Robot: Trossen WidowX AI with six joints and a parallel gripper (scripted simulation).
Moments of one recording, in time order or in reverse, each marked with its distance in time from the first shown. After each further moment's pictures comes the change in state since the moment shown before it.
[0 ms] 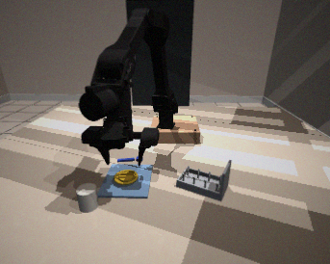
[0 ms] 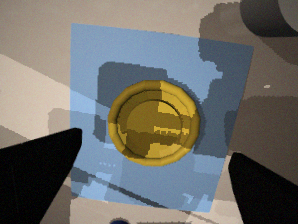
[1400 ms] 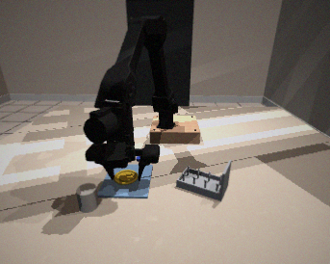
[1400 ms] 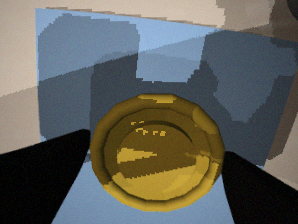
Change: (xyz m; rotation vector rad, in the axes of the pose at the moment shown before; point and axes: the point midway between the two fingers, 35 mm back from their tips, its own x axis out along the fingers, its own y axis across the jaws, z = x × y) arm 0.050 0.002 -0.004 -0.002 0.014 0.004
